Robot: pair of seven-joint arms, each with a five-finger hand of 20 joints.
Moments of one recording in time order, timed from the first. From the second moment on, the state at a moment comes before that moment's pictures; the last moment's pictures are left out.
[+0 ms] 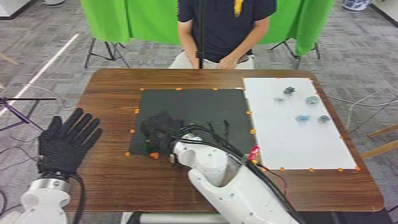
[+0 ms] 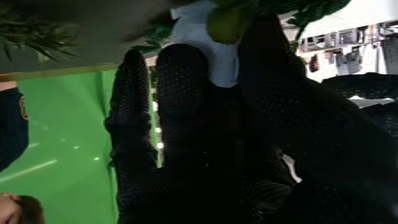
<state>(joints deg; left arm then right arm) 129.1 -53.4 -98.2 -123.0 6.6 16.2 18.1 -73.3 -84.1 43.6 -84.8 -157.1 -6.0 -1.5</state>
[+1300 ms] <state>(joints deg) 127.0 -50.3 -95.2 -123.6 6.3 16.1 18.3 -76.5 -97.8 50.0 -77.5 -167.9 -1.4 -7.0</state>
